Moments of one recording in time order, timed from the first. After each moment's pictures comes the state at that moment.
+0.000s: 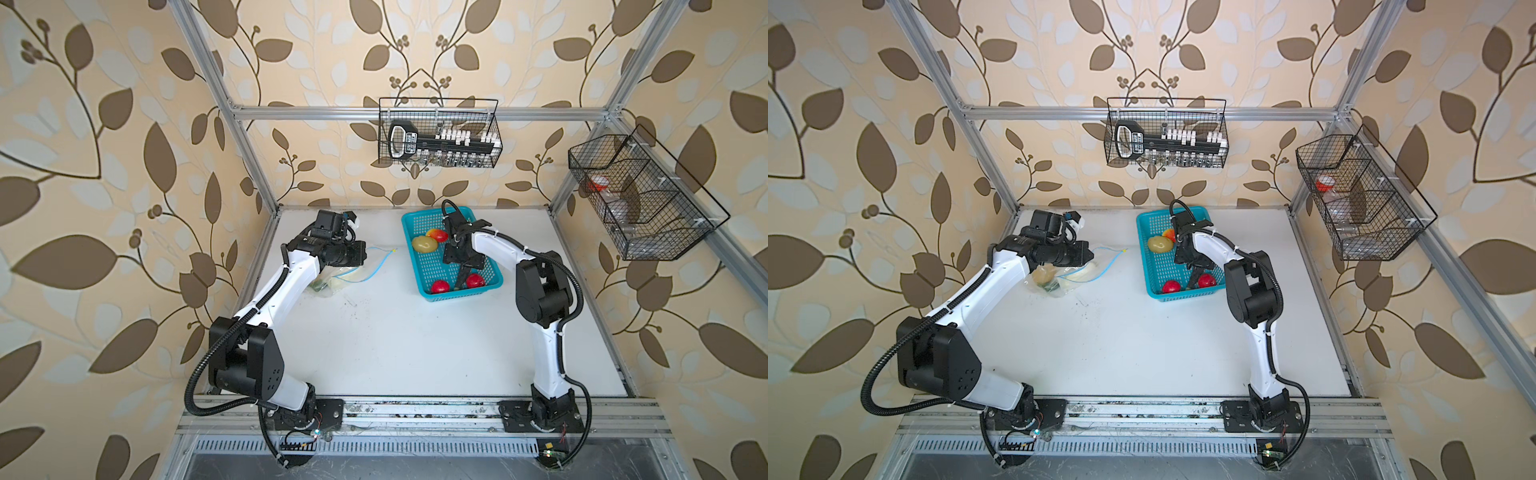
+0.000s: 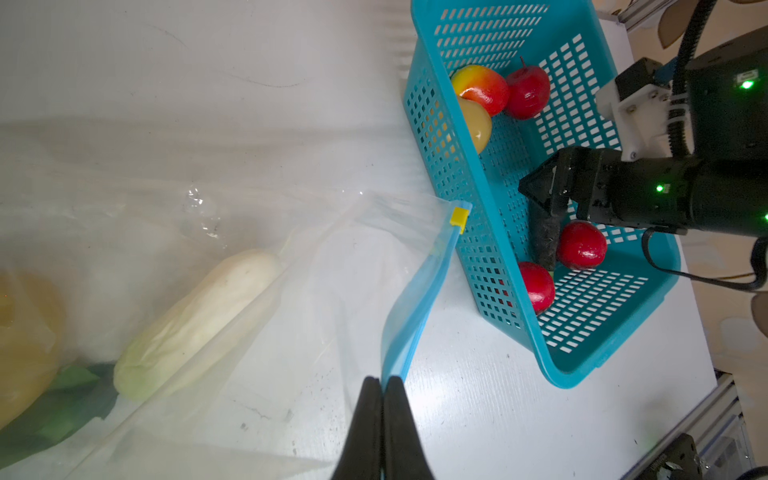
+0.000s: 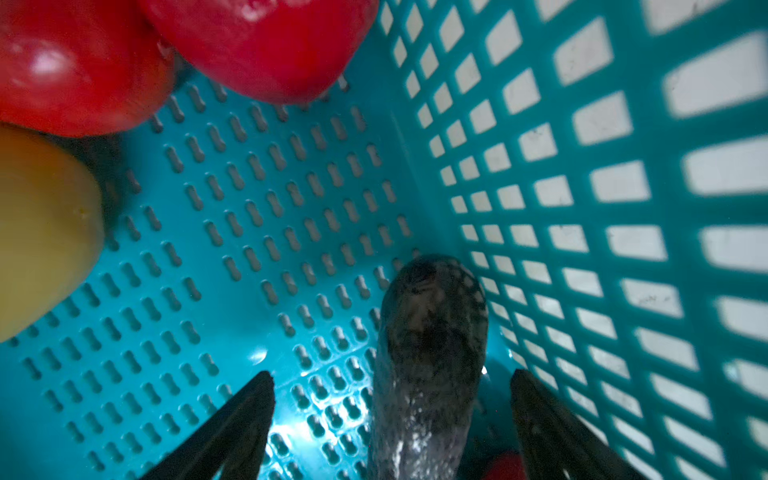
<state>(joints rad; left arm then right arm) -0.19 1.48 1.28 -0.68 0.34 -0.22 0.36 2.19 1.76 -0.90 0.30 0.61</state>
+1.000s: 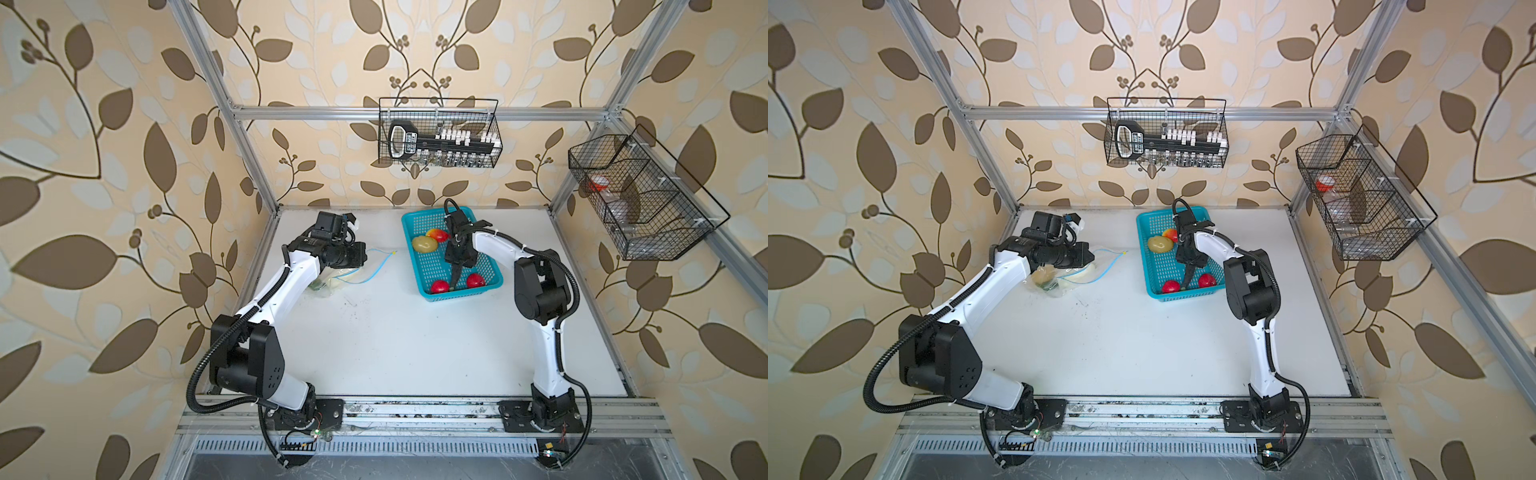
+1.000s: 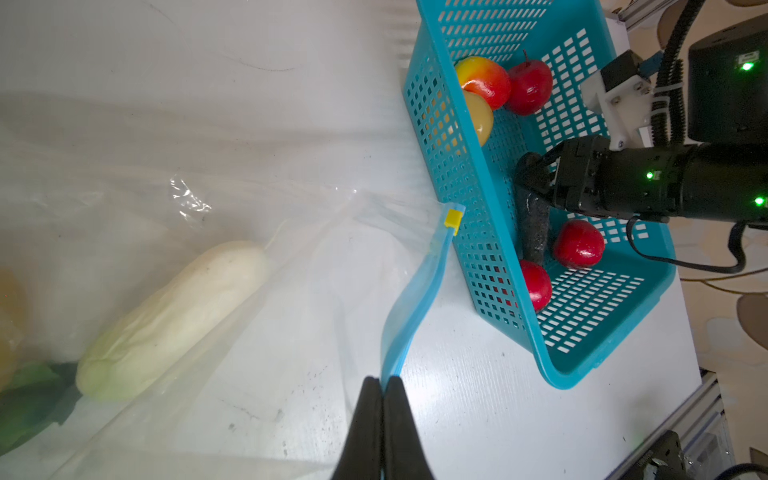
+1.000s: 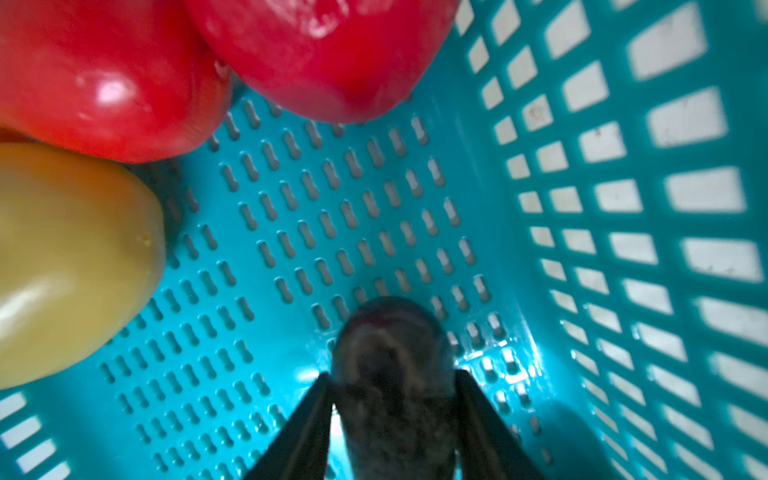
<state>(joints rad) -0.19 1.50 1.26 -0.66 0.36 -0.24 0.34 2.22 1.77 -0.82 0.17 0.62</state>
